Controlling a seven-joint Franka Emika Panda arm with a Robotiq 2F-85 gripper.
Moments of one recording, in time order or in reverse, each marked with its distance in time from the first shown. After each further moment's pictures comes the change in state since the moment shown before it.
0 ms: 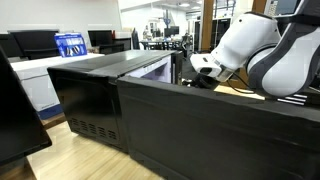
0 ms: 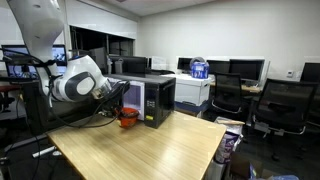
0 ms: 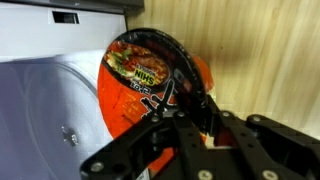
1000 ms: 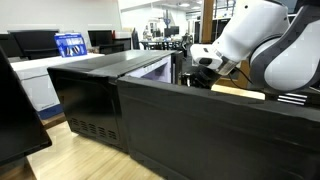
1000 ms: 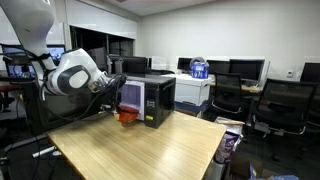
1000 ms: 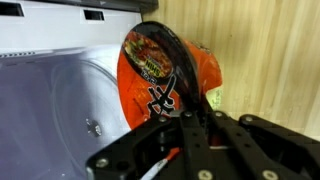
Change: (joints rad) arm 0.226 -0.087 -0.161 -0.047 0.130 -0.010 -0.002
